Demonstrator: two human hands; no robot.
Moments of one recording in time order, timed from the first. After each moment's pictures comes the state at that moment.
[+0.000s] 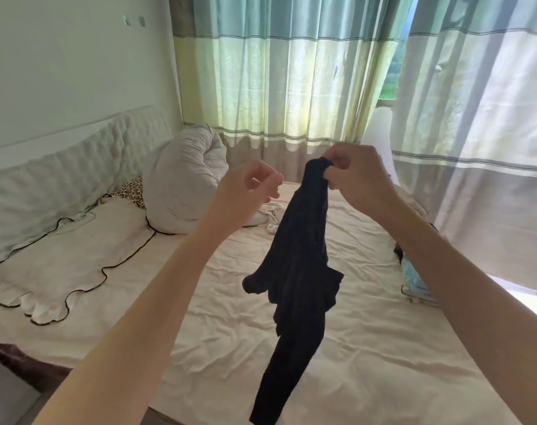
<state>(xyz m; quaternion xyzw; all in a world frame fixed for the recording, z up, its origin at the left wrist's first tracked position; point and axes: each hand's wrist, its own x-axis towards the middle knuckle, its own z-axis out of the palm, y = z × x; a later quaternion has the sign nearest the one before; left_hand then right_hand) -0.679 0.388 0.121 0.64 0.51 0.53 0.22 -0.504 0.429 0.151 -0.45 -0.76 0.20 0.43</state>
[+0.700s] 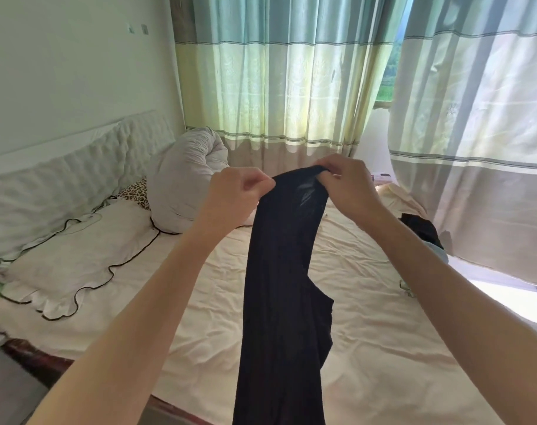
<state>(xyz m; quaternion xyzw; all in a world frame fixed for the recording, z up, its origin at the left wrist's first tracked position) -0.675 0.352 0.126 0.65 0.60 0.46 0.09 -0.504 0.403 0.132 -0.47 -0.72 0.22 0.45</state>
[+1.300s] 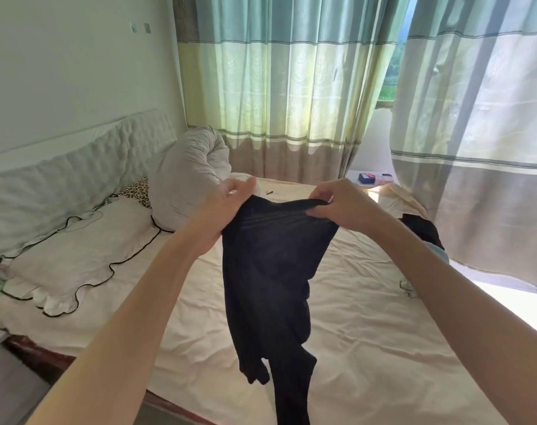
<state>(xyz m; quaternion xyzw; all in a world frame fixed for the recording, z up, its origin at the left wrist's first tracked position) -0.688 0.349 0.106 0.51 0.56 0.51 0.39 -0.491 0.409 0.117 -0.49 -0.80 0.24 0.25</state>
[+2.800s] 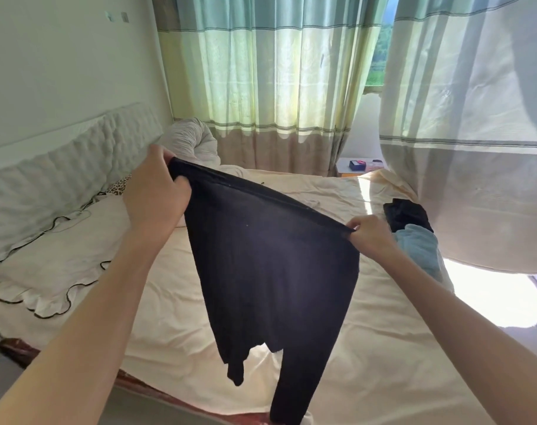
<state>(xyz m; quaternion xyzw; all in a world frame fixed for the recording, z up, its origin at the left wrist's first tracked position) -0.711 0.340 0.114 0.49 0.74 0.44 -0.10 -0.419 0.433 0.019 -0.67 -0.67 0.21 0.24</state>
